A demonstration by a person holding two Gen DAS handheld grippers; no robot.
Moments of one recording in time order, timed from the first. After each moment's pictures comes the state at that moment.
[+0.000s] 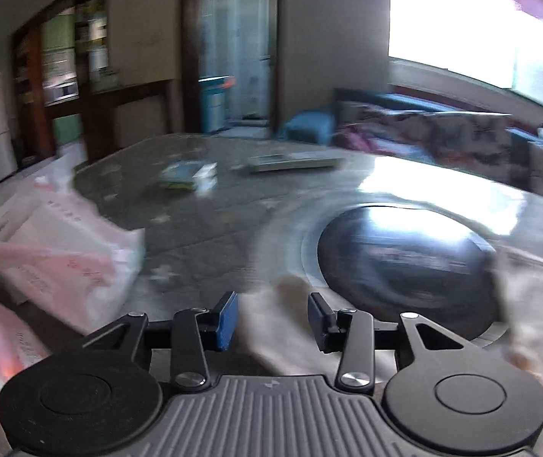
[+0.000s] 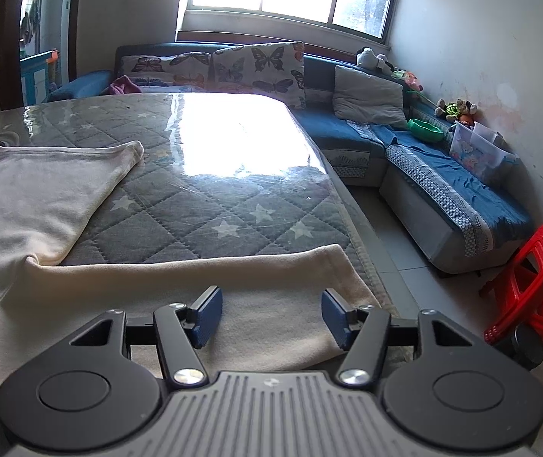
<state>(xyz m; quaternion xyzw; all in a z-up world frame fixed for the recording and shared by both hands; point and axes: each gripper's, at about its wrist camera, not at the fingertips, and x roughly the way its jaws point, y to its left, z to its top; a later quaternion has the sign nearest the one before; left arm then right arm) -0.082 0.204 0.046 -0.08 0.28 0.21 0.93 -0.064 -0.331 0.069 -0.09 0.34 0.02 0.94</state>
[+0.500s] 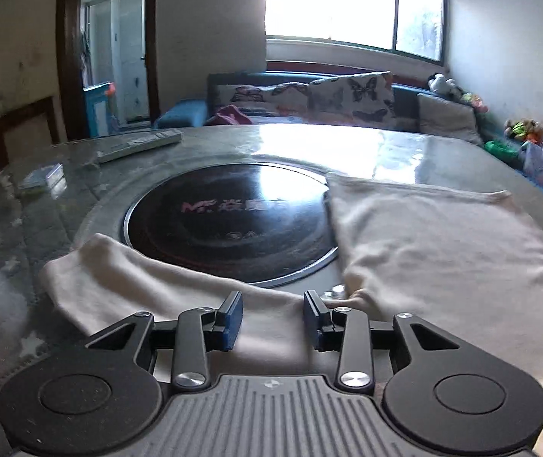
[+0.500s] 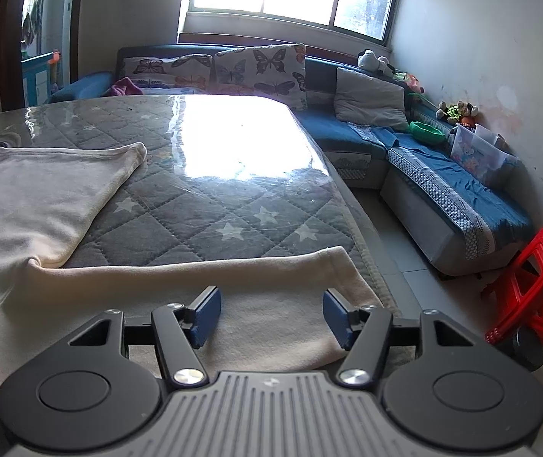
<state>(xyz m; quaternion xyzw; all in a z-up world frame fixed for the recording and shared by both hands) -0.072 0.124 0.022 -0.04 0.30 0.08 0.95 -0.063 -0.329 0.068 -0.09 0.34 0.03 0.94</state>
